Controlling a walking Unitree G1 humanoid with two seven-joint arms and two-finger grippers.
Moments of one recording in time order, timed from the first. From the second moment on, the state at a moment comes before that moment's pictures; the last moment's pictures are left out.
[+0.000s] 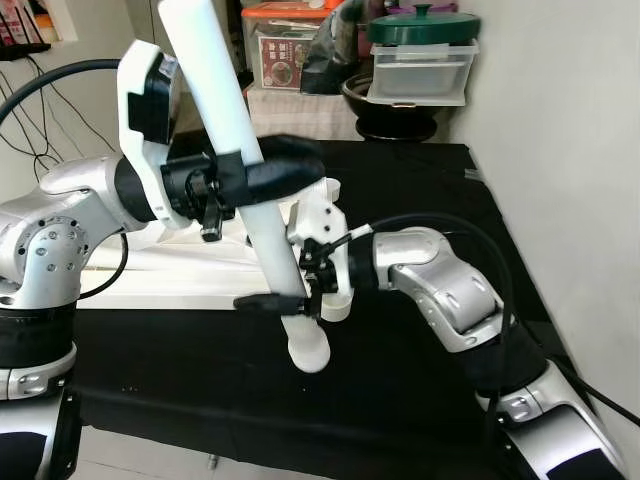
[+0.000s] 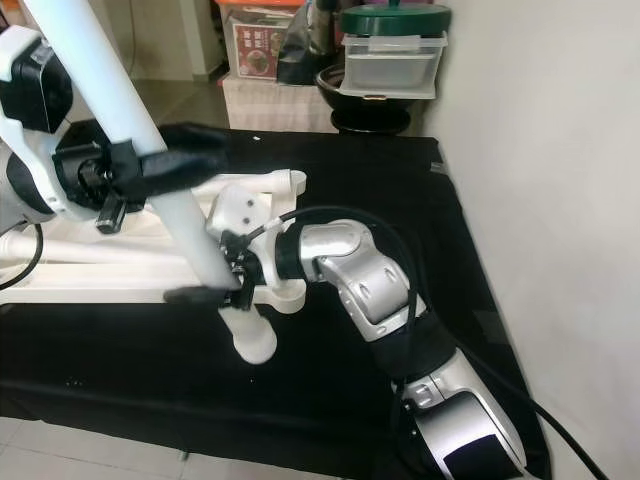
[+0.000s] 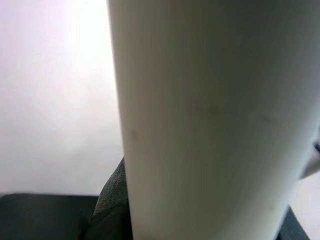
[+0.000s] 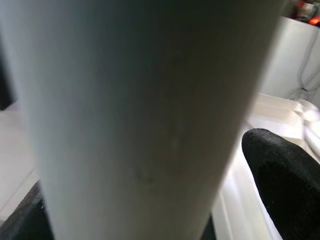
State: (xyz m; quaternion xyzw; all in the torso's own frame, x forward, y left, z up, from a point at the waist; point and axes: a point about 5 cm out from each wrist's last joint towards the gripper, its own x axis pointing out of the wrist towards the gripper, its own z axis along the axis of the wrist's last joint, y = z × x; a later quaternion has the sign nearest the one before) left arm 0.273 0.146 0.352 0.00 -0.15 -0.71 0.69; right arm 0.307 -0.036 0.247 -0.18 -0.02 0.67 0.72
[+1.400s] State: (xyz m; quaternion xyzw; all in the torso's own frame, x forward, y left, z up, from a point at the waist) left arm 0.284 0.142 0.367 0.02 -0.17 -0.75 0.64; right arm 0.300 -0.020 0.243 -0.07 -0.01 0.69 0.72
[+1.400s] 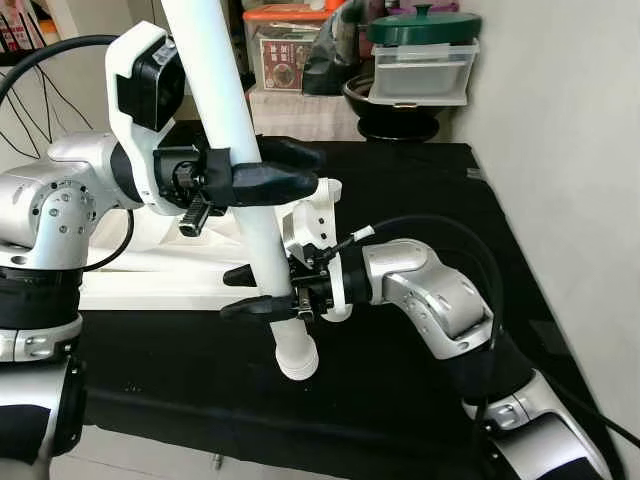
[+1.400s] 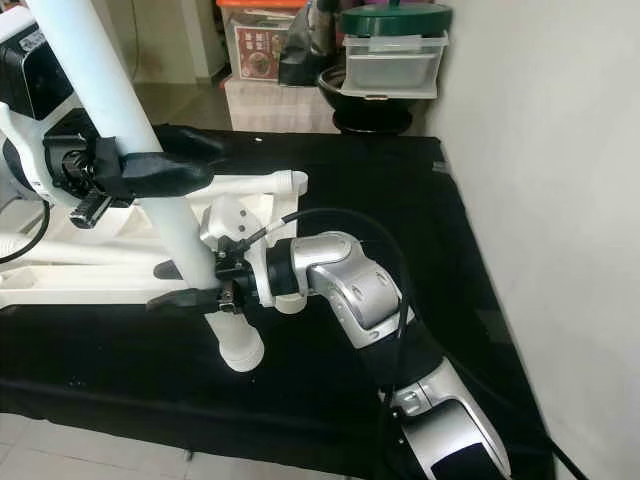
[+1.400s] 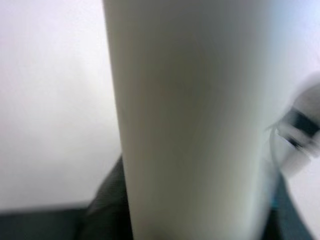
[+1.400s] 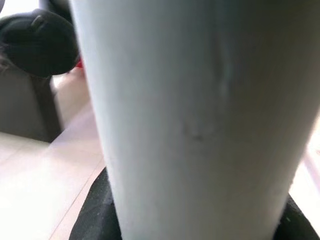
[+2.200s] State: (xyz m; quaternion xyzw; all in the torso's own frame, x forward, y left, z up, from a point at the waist) left arm 0.251 0.216 0.422 -0.04 -0.38 -0.49 0.78; right arm 0.367 -0.066 0.253 -0.05 -0.01 0.44 0.89
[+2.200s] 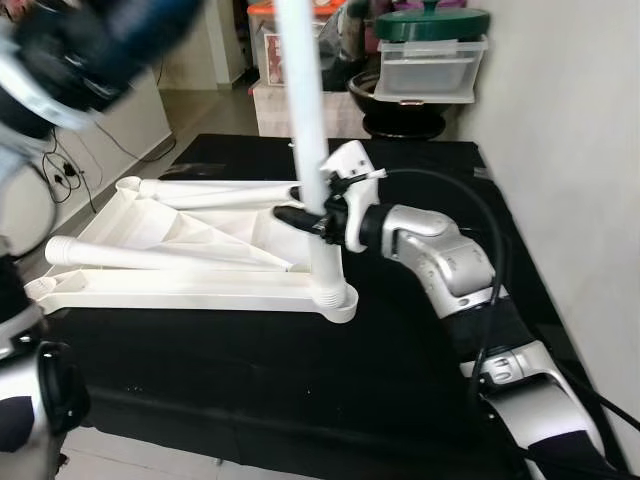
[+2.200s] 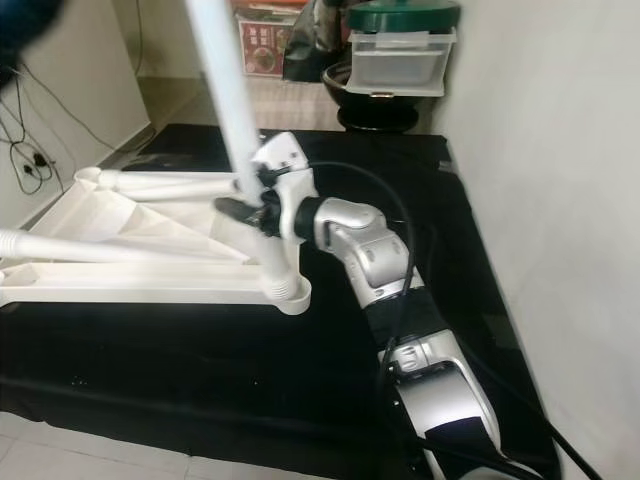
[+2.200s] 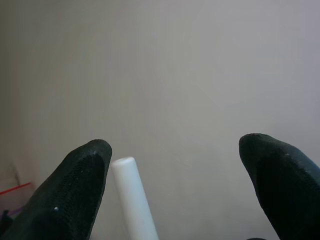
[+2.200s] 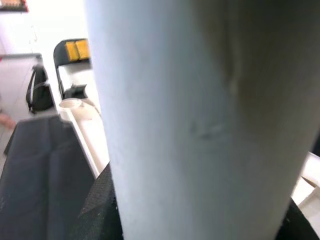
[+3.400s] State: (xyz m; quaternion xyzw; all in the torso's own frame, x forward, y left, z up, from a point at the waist) left arm 0.229 0.165 0.200 -0.05 -0.05 -0.24 0.97; right arm 0.387 -0.098 0.296 0.01 -0.11 0.37 0.92
